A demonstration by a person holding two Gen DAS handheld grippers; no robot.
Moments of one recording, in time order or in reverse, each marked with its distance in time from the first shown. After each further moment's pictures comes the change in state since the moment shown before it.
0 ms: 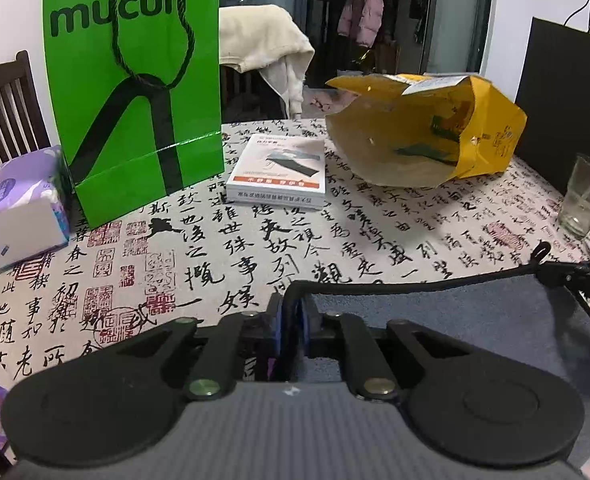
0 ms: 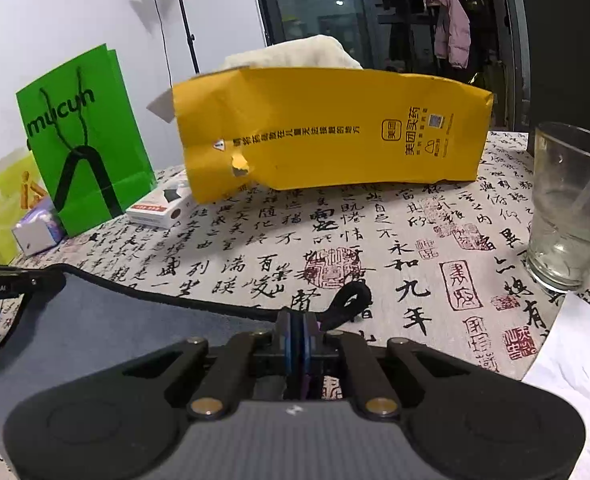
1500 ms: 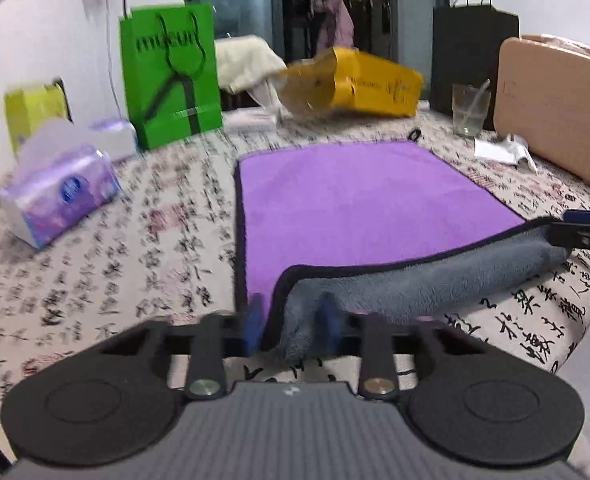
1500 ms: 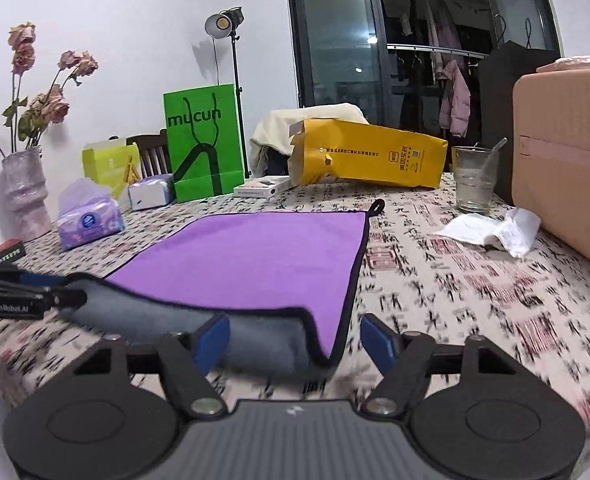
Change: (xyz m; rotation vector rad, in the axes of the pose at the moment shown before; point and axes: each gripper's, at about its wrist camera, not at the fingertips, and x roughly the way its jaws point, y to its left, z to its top) left arm -0.216 -0.057 -0.213 0.081 -0.104 0.012; right arm -0.242 0.082 -0.204 -0.108 -0.211 -0.001
